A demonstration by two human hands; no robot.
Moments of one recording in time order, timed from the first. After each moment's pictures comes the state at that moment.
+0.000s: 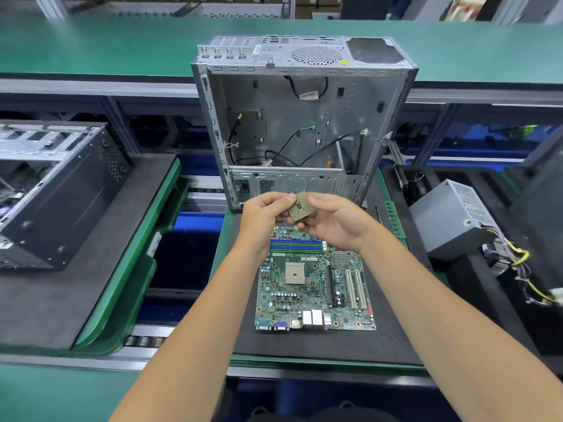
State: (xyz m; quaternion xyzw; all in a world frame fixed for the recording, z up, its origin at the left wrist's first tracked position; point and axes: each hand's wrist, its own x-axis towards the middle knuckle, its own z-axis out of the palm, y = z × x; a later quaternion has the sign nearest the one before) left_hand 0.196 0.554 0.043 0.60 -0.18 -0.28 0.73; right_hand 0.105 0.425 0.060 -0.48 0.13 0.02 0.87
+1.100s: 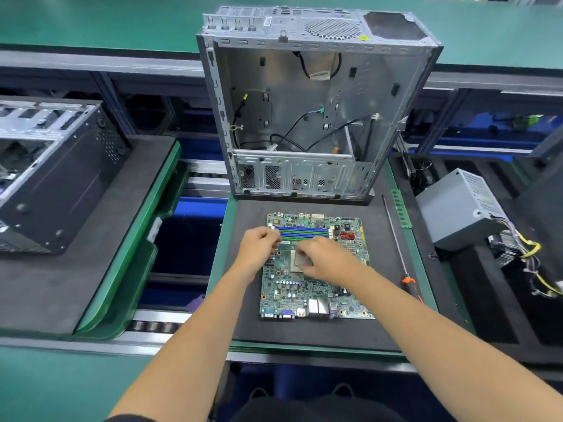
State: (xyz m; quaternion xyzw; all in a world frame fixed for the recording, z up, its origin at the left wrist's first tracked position) left_hand 0.212 0.581 -0.066 0.76 -0.12 -0.31 0.55; right_hand 0.091 0.457 -0.028 -0.98 0.08 0.10 0.14
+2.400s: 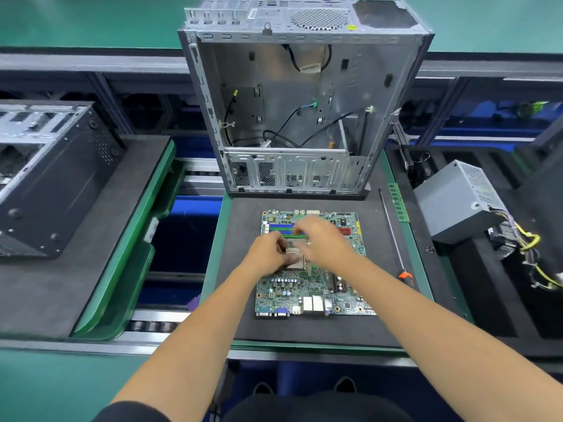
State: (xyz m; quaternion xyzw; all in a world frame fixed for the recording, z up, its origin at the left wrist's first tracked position) left_hand 0.201 0.566 -0.075 0.85 -0.31 -0.29 0.31; right_hand 0.099 0.446 -0.026 -0.96 0.14 -0.04 0.23
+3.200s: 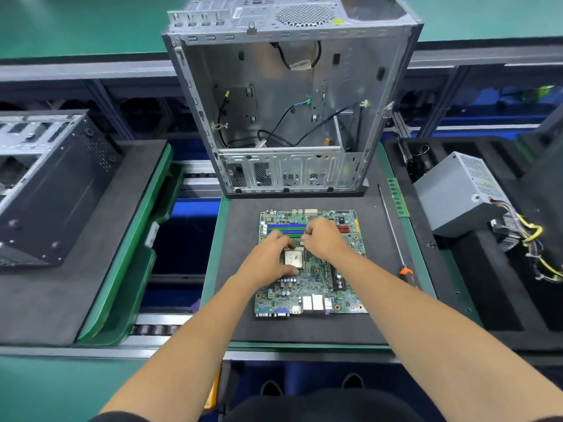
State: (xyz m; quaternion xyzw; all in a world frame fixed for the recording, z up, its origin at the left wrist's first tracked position) left_hand 0.191 0.572 -0.076 0.83 -0.46 -0.21 0.22; right_hand 0.115 0.431 -0.052 -0.87 0.36 0.03 0.33
